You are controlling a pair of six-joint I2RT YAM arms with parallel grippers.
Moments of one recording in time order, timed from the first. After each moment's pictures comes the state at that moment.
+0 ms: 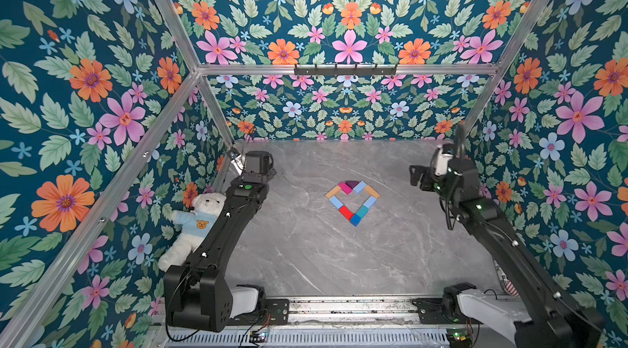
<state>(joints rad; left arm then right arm) -0.14 1.28 1.04 -0.39 -0.55 -0.62 0.23 0.97 0.88 -0.30 0.09 0.33</state>
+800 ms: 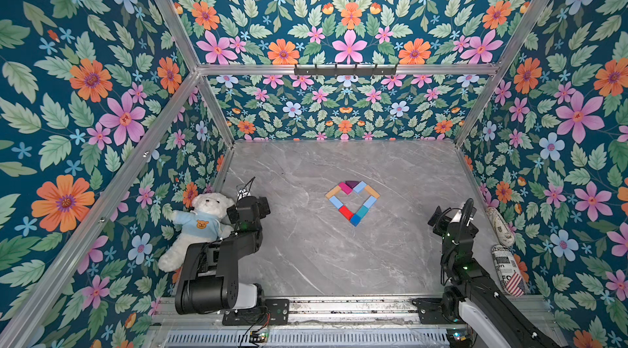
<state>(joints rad) 0.04 1.43 0.39 0.59 -0.32 -0.08 0.20 0.69 0.10 0.27 0.52 0.29</state>
